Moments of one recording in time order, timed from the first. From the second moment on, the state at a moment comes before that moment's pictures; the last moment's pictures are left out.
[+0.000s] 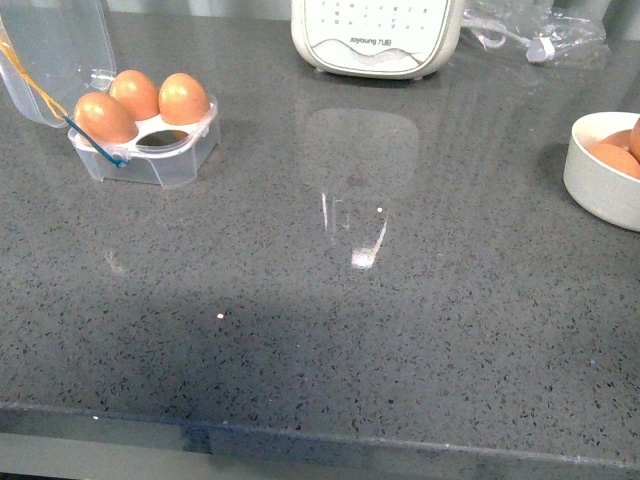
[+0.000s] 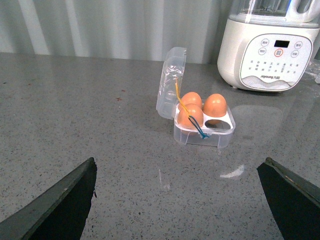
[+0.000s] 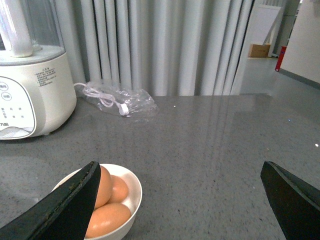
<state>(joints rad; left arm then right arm) 0.00 0.00 0.03 0.00 0.00 0.00 -0.13 0.85 0.22 0.67 0.02 -0.04</state>
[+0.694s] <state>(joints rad) 0.00 0.00 0.03 0.00 0.00 0.00 -0.14 1.47 0.72 0.41 -0.35 -0.05</state>
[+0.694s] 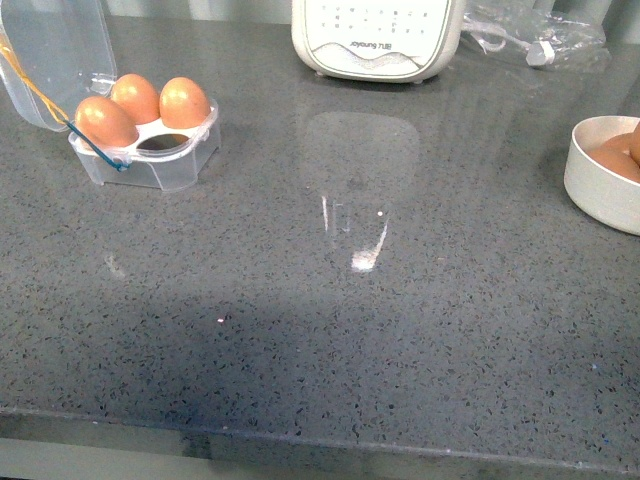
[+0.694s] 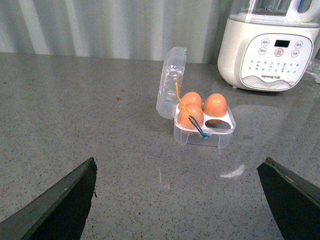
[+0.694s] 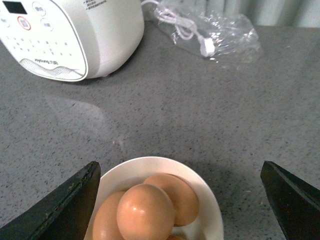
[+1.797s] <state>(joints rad) 0.00 0.00 0.03 0.00 0.00 0.00 -0.11 1.63 0.76 0.30 -0.41 -0.14</state>
